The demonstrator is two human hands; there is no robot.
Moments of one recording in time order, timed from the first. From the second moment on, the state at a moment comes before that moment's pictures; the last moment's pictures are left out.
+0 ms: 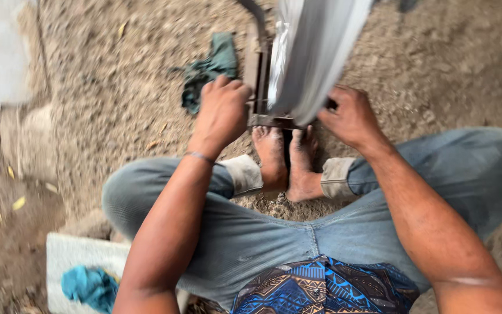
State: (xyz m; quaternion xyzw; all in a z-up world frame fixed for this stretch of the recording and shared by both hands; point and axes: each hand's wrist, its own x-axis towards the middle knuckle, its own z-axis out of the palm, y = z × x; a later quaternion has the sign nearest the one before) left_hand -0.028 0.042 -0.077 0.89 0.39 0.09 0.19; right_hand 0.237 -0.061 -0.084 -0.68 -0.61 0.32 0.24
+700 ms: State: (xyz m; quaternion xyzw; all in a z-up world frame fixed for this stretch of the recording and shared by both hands) left_hand -0.012 0.039 -0.089 0.91 0.38 0.08 0.14; right_hand 0.242 -0.063 -0.088 -0.66 -0.65 0.30 0.23
